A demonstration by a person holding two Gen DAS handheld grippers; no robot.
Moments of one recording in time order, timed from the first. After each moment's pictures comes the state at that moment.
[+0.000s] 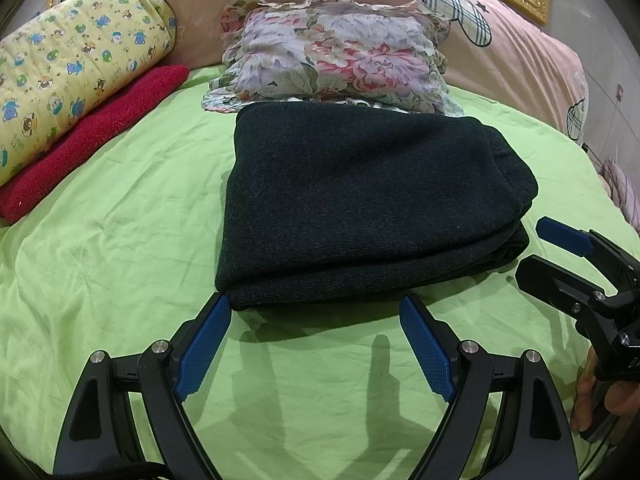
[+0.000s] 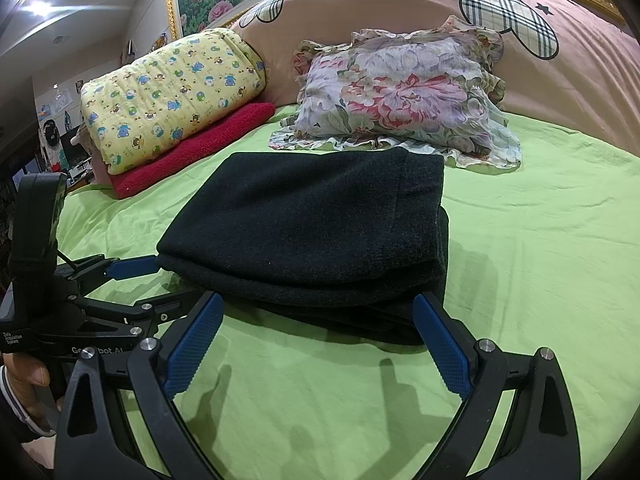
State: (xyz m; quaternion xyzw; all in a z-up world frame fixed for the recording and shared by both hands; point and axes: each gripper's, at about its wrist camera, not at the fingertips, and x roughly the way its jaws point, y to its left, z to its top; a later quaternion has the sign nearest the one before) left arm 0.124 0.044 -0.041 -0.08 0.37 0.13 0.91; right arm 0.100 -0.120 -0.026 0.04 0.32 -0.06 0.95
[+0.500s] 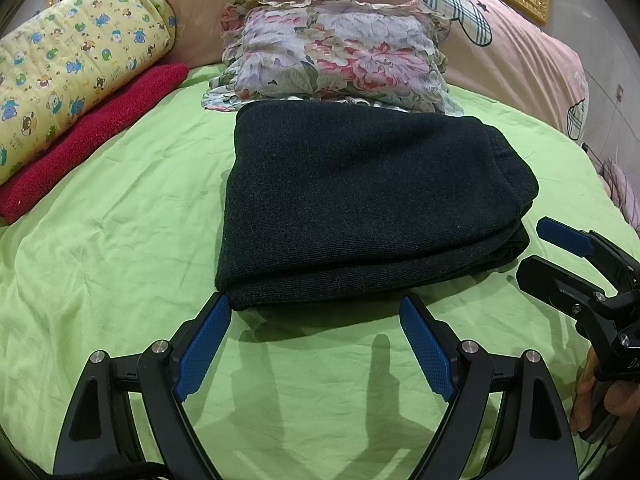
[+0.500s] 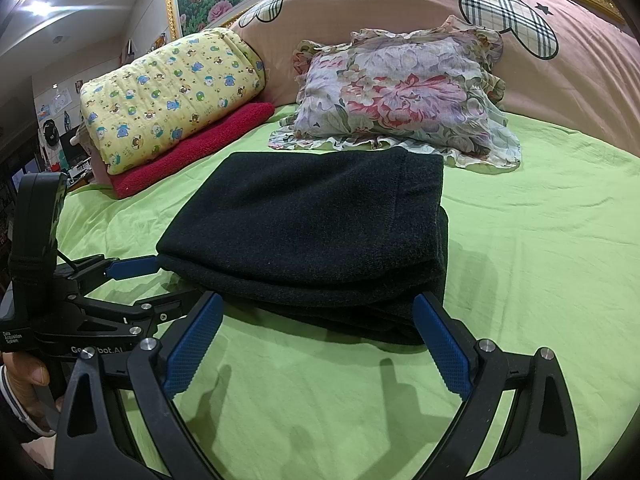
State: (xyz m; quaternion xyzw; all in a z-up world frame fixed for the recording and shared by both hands) left arm 0.124 0.044 -0.041 -0.08 0.38 0.13 0.91; right arm 0.100 -0.121 -0.026 0.04 0.32 -0.05 0.95
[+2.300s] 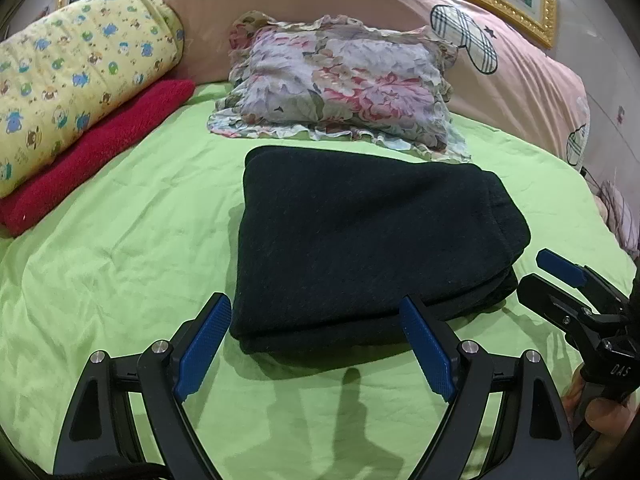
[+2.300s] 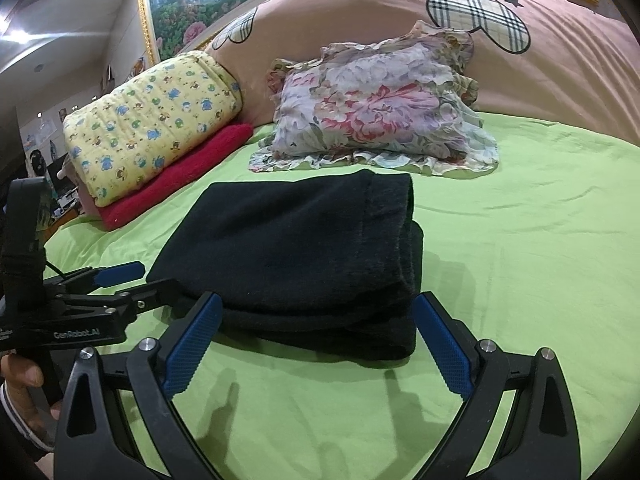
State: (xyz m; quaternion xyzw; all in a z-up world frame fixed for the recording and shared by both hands) left arm 0.132 0.055 -0.011 -0.10 0.35 0.13 0.92; right arm 0.098 -0.138 -0.010 0.08 0.29 -0.08 0.95
